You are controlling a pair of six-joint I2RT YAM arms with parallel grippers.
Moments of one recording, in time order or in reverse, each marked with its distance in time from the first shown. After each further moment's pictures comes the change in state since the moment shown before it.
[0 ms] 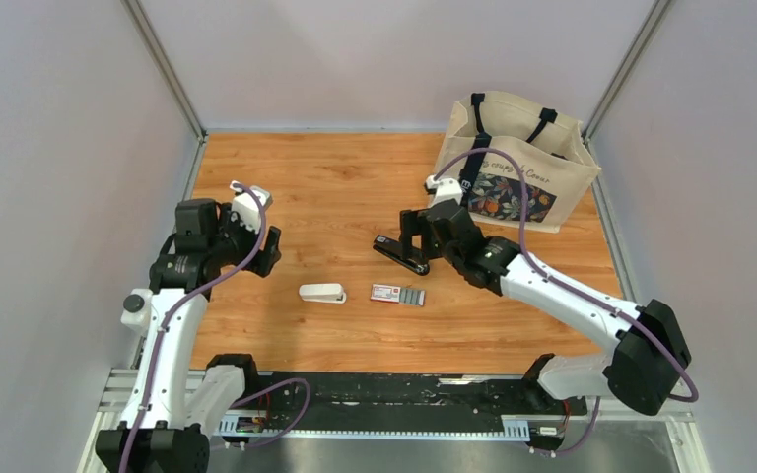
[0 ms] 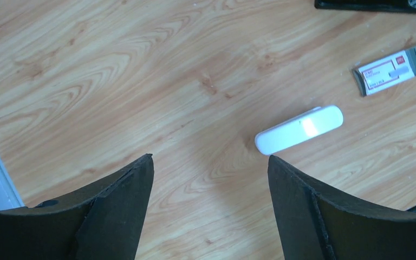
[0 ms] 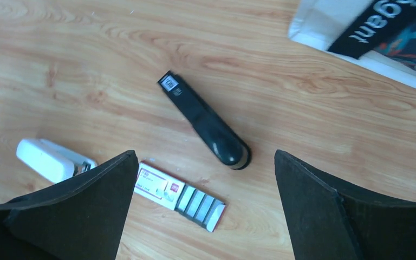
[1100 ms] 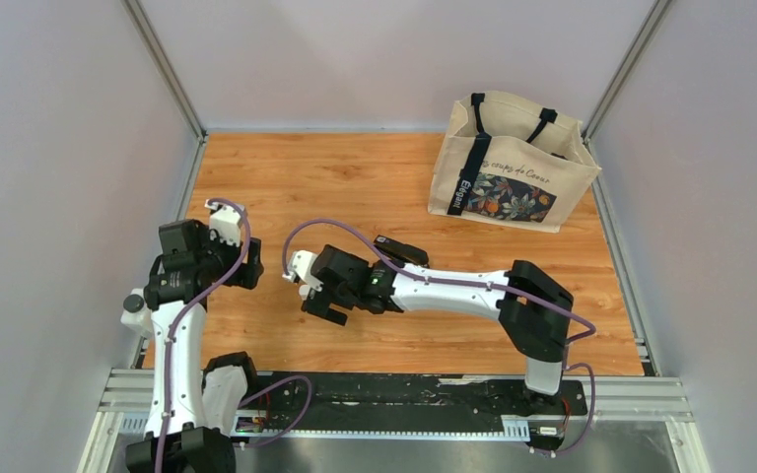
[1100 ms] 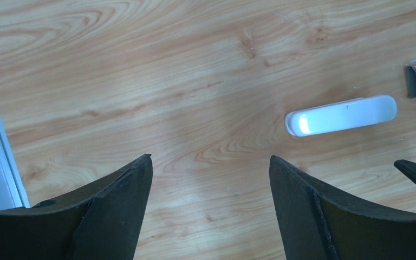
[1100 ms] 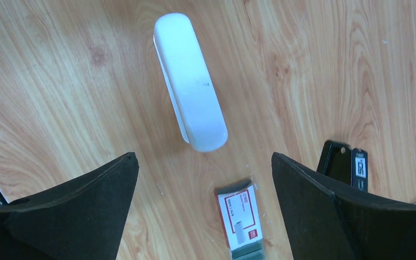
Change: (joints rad) left arm 0.205 -0.076 -0.146 -0.001 0.013 0.001; right arm 0.443 0.541 0.372 -0.066 -0.107 -0.616
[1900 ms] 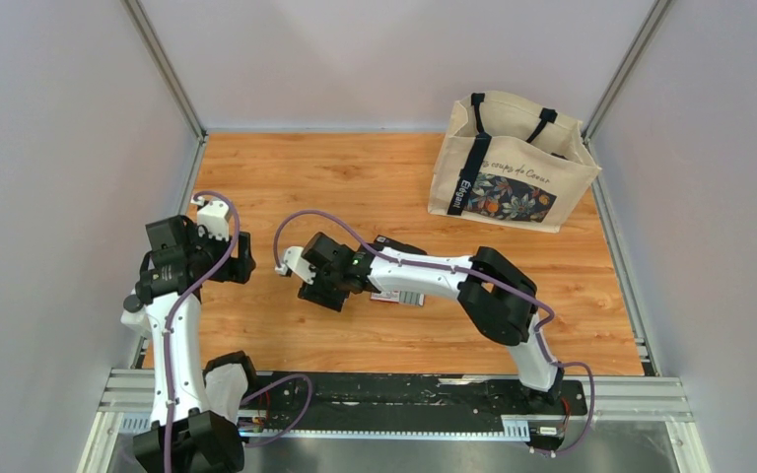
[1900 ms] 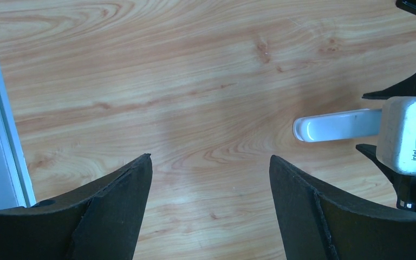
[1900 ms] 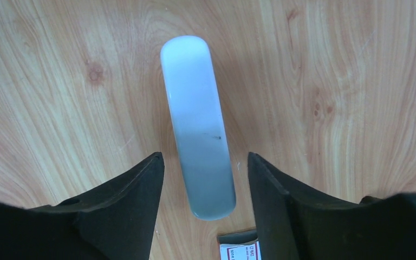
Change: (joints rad) left arm 0.098 0.053 0.041 -0.018 0.043 0.005; right arm -0.082 0.232 0.220 -0.094 -0.214 -0.078
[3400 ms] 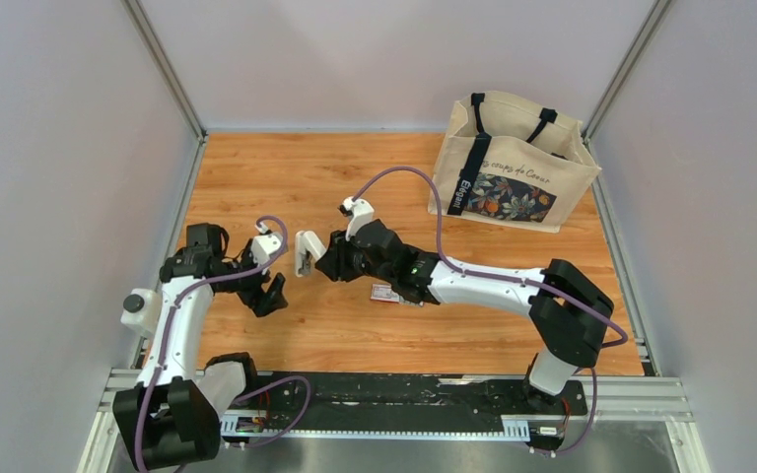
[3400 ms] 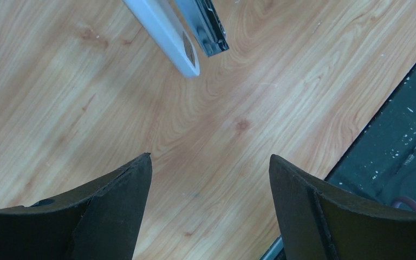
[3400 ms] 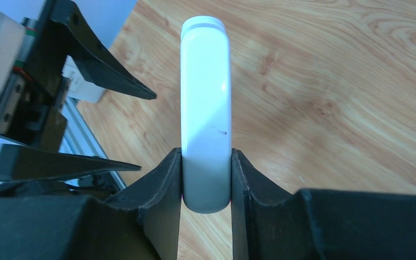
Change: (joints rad) left arm -0.159 0.137 -0.087 -0.200 0.282 0.538; right arm -0.066 -0.380 -0.444 0.605 0.056 0.840
